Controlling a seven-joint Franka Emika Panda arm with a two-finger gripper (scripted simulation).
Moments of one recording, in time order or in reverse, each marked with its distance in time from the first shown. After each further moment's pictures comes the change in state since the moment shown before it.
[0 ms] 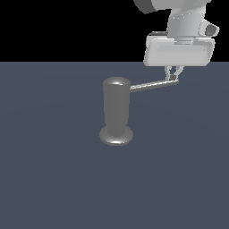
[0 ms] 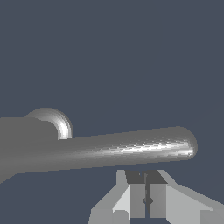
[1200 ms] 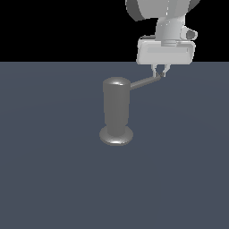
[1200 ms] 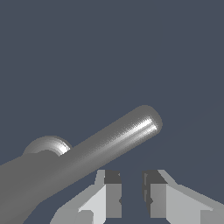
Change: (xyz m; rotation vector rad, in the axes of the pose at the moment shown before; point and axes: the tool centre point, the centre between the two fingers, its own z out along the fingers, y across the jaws) arm 0.072 -0.008 0.001 0.001 -0.004 0.008
